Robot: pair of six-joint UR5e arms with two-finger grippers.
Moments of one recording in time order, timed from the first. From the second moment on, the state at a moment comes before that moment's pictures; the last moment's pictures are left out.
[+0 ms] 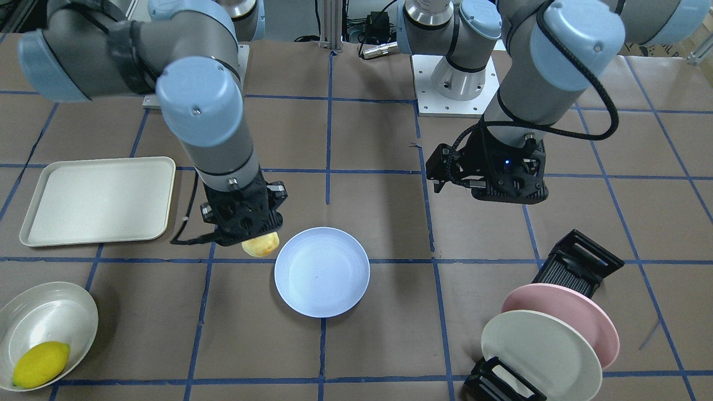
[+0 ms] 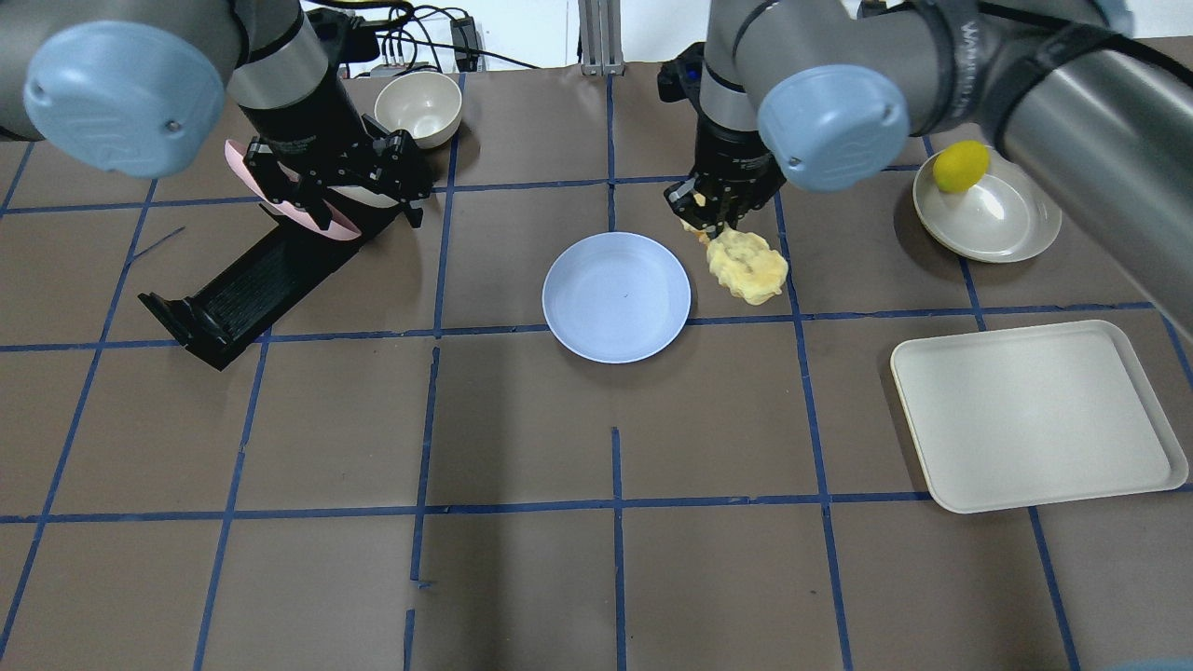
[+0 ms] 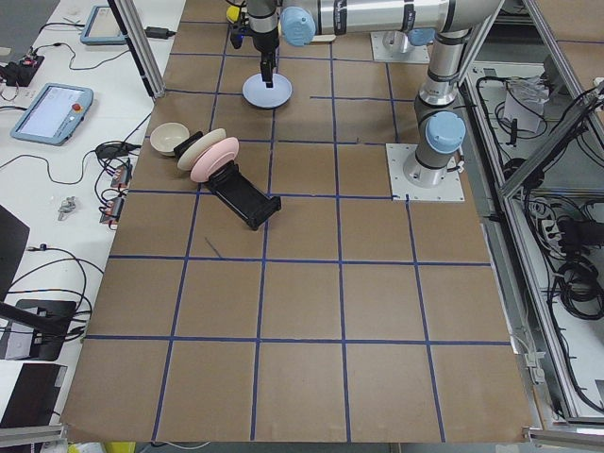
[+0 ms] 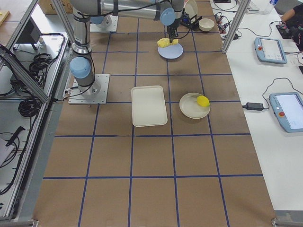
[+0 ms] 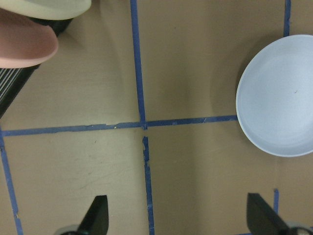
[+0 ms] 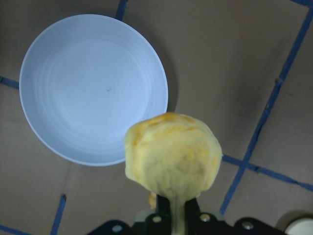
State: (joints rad) left arm -1.59 -1.73 -1.49 -1.57 1.55 0.04; right arm 1.80 -1.20 1.46 -1.79 -1.57 -0.13
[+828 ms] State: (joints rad) left arm -1.59 -1.64 -1.50 -1.61 1.58 0.02; right arm 1.90 -0.98 1.40 -1.99 -1.57 -0.02
